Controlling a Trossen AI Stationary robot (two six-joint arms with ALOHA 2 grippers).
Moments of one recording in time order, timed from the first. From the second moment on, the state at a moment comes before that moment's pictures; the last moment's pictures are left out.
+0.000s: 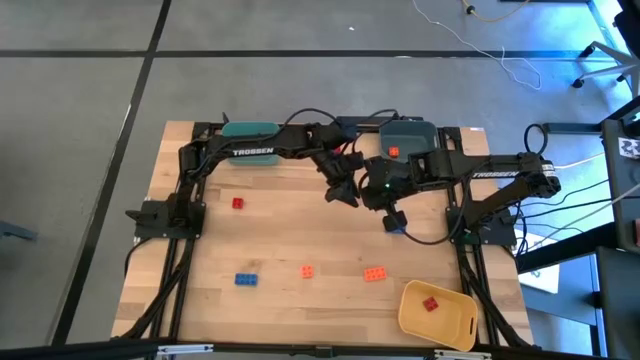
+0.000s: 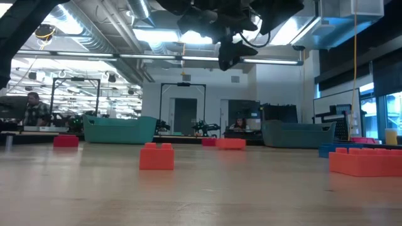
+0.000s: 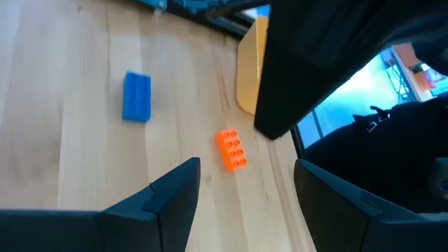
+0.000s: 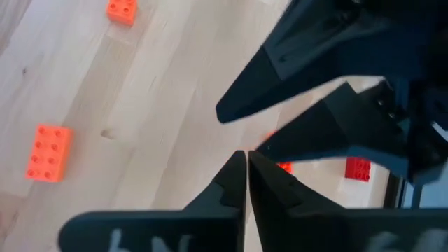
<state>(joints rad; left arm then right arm) 0.27 2.01 1.80 -0.51 0.78 -0.17 0.05 1.44 1.44 -1.01 0.09 -0.37</state>
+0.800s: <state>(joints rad) 0.28 2.02 1.80 -0.91 0.34 0.09 -0.06 1.45 1.44 -1.02 0.09 -0.27</state>
